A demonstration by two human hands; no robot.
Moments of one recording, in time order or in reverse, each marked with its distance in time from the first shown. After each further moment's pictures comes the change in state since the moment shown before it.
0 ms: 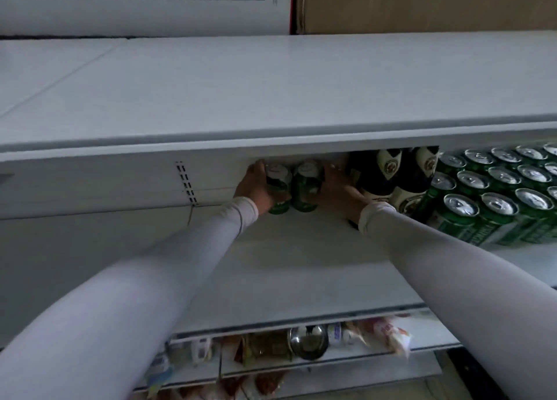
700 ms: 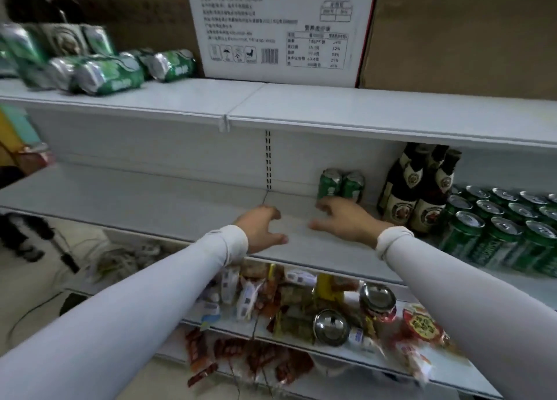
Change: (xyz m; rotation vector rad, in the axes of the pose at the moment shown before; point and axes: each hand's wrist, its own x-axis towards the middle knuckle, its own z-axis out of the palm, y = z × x) left_hand -0.268 0.003 -0.097 0.358 -0.094 -0.047; right_hand -0.188 -0.122 -0.023 -0.277 -0.339 -0.319
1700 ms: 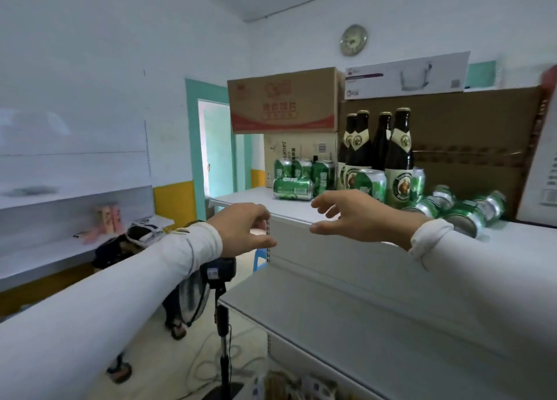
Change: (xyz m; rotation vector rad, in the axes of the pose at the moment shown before) left_hand -0.204 -0.509 -0.394 0.263 0.474 -0.199; right_hand 0.234 -0.633 0.046 -0.133 0.146 -0.695
